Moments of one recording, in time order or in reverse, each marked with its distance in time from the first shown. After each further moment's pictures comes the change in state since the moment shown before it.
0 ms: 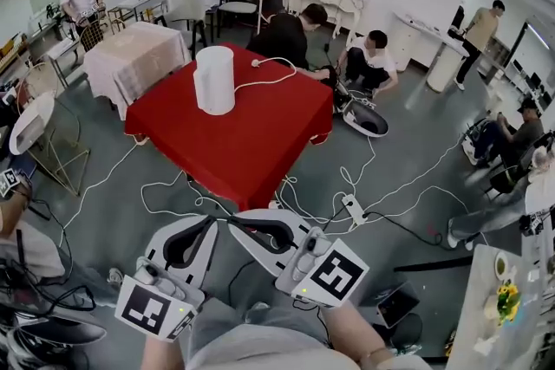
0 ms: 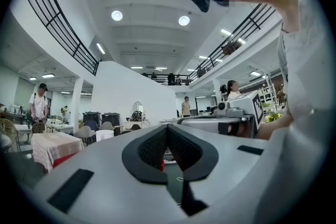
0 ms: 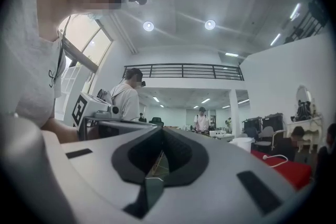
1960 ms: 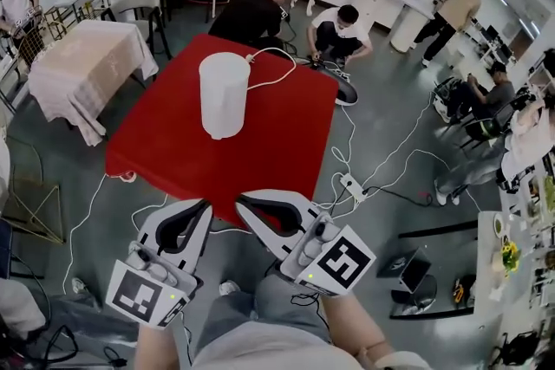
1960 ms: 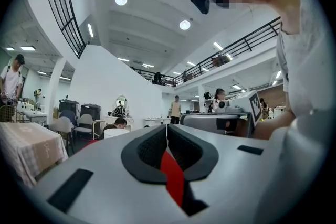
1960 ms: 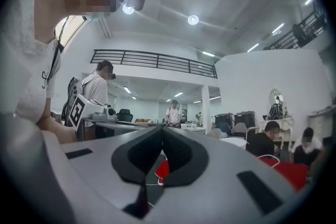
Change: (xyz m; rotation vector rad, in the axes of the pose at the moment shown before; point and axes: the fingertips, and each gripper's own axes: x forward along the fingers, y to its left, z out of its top) left arm 0.078 0.284 -0.043 -0.094 0.002 -0.272; right arm 0.234 -0.157 -0.051 -0.007 0.071 -0.320
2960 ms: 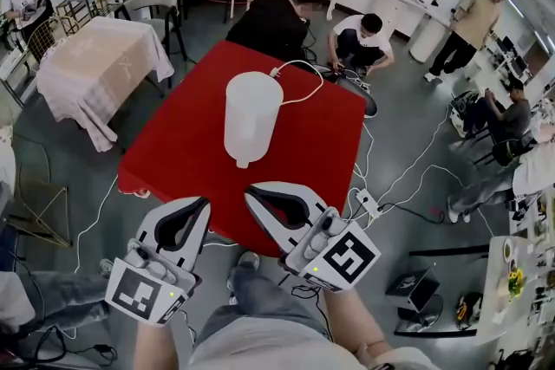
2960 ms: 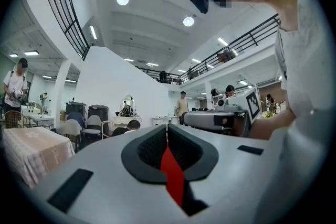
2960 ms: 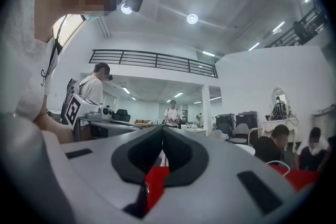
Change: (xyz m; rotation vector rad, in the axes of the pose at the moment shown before) left arm 0.037 0.111 -0.014 0.021 0.022 0.061; right arm 0.092 -0.079 -0.022 0.001 -0.009 0.007
